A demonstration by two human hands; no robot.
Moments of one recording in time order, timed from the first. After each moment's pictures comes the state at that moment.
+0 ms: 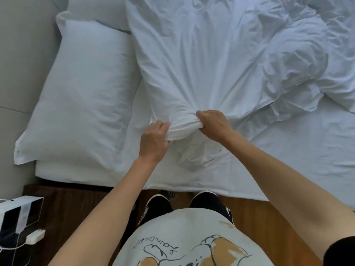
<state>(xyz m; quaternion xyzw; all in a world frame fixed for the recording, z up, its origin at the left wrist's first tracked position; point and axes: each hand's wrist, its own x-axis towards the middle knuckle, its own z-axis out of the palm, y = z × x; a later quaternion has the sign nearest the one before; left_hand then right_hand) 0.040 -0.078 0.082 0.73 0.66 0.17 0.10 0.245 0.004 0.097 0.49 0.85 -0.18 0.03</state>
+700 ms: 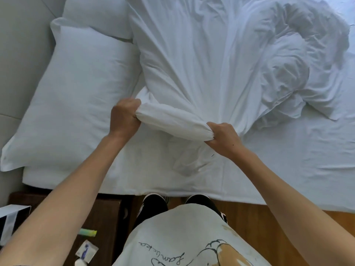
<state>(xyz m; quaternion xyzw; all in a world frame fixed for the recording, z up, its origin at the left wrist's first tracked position) -0.028 -0.011 0.132 0.72 0.64 0.25 0.07 0.266 -0.034 0.163 0.56 0.78 -0.28 -0.03</state>
